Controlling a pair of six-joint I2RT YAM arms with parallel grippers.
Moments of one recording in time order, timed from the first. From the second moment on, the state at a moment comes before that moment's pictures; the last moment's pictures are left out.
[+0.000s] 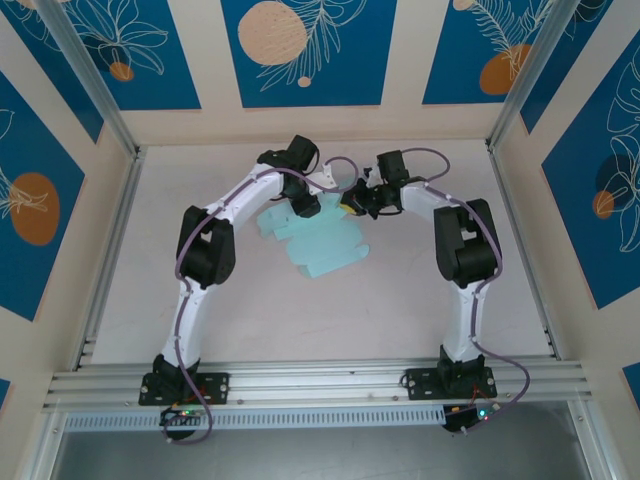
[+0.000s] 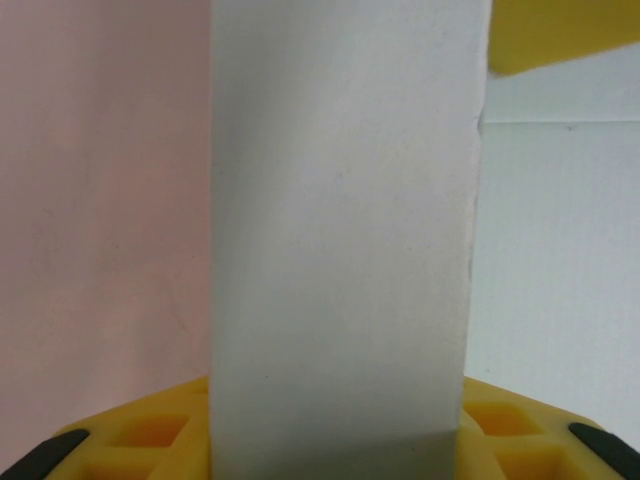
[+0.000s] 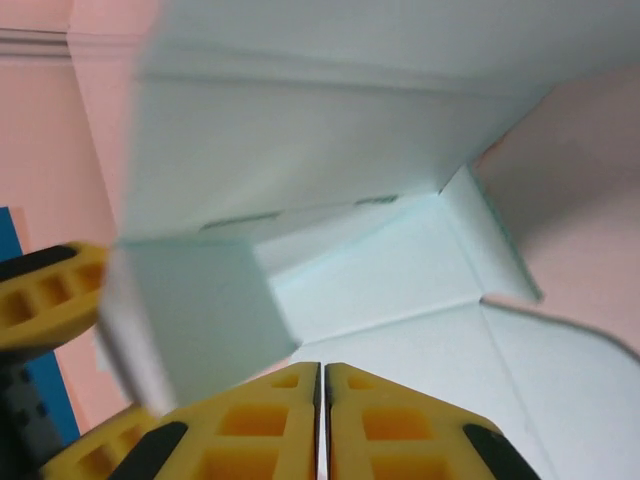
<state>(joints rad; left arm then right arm) -0.53 2.31 2.11 -0.95 0.11 0.64 0.25 2.04 1.44 -0.33 -0.67 0.77</state>
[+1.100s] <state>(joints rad) -0.54 2.31 2.11 -0.94 0.10 0.66 0.09 2.67 2.32 -0.69 -0.89 0.63</state>
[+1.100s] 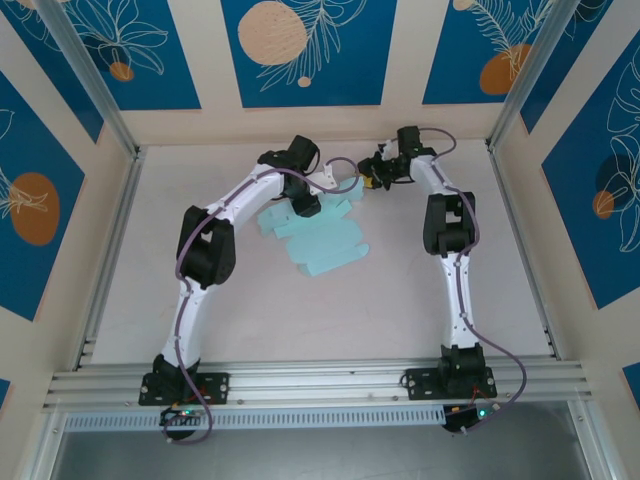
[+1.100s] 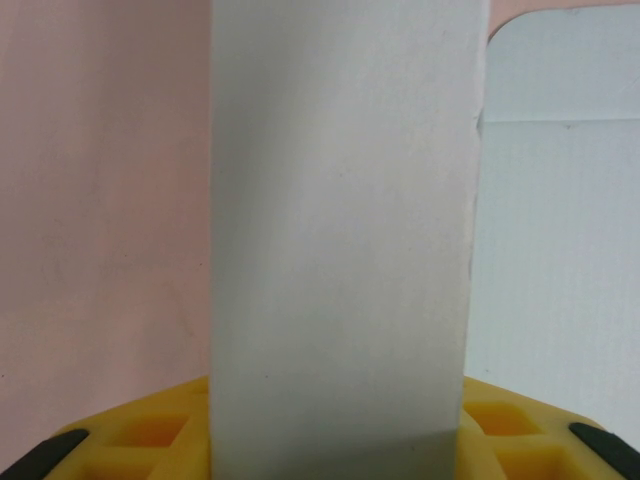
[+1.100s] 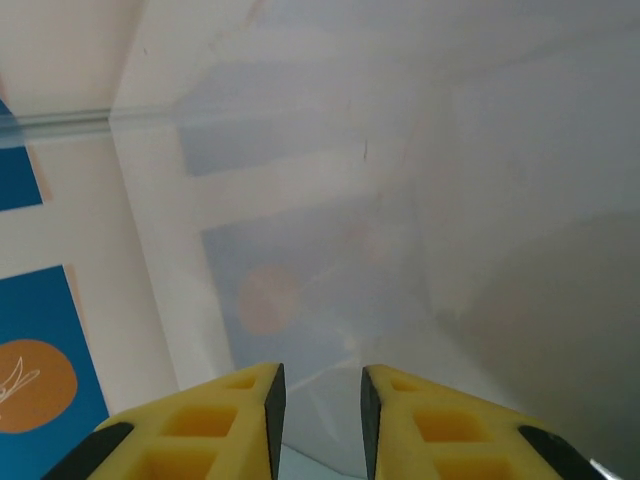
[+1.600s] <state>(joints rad) -0.54 2.31 2.11 -0.93 0.08 0.64 0.12 2.40 1.86 -0.48 -0.96 0.66</state>
